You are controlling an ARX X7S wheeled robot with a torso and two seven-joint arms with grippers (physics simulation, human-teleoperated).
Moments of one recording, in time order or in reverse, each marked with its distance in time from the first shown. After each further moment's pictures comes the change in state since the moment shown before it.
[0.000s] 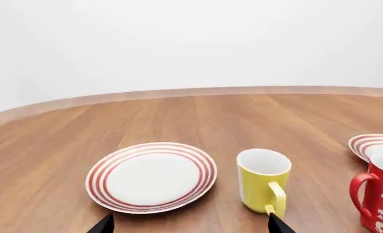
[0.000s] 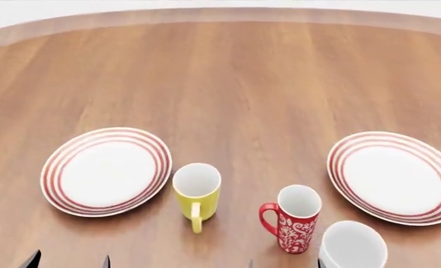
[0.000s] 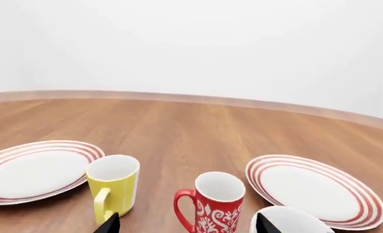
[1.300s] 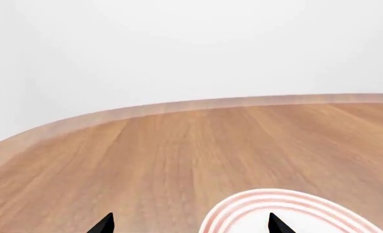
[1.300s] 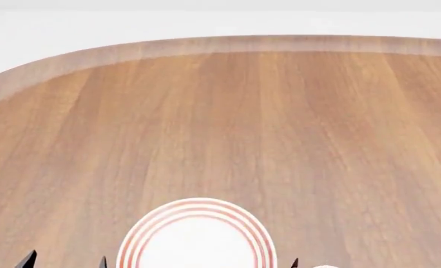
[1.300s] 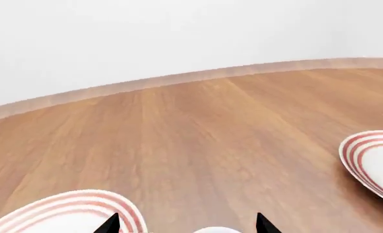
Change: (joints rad) left arm 0.003 -0.066 0.053 0.023 -0.049 0.002 -0.065; right arm 0.032 -0.012 0.080 -0.040 0.181 0.174 0.187
